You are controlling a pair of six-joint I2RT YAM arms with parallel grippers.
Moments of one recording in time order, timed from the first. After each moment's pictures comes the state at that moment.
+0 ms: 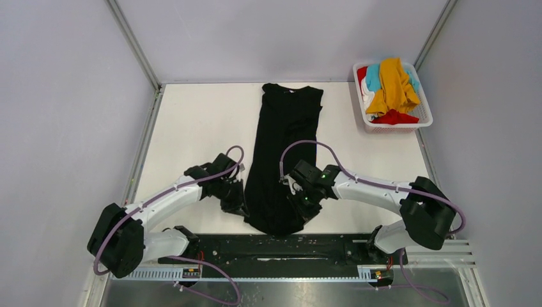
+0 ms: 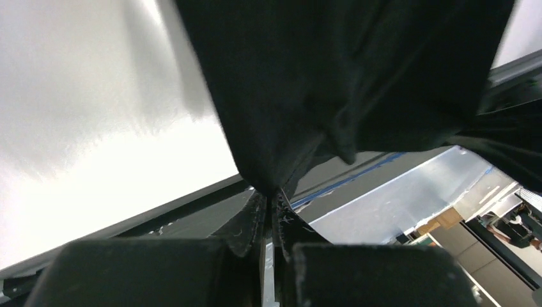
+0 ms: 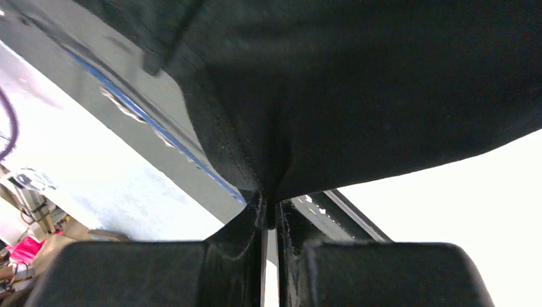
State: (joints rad) left arm -0.60 1.18 0.61 -0.70 0.41 -0.70; right arm 0.94 1.45 0.81 -0.69 -0.38 0.37
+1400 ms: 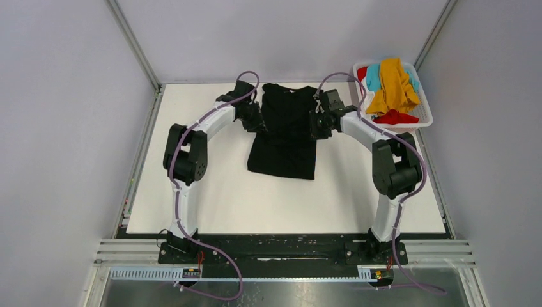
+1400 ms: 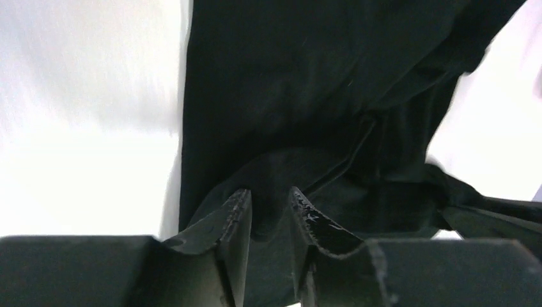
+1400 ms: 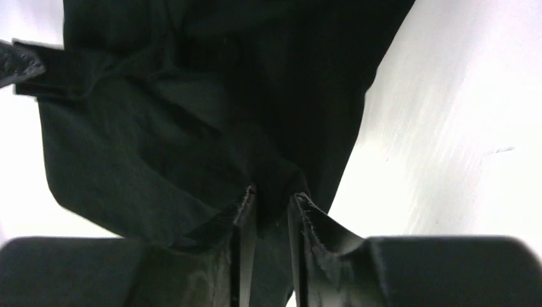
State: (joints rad) left arm -0.36 2.13 1.71 -0.59 0.22 -0.62; right arm 0.34 1.90 1.39 -0.49 -0.18 0.33
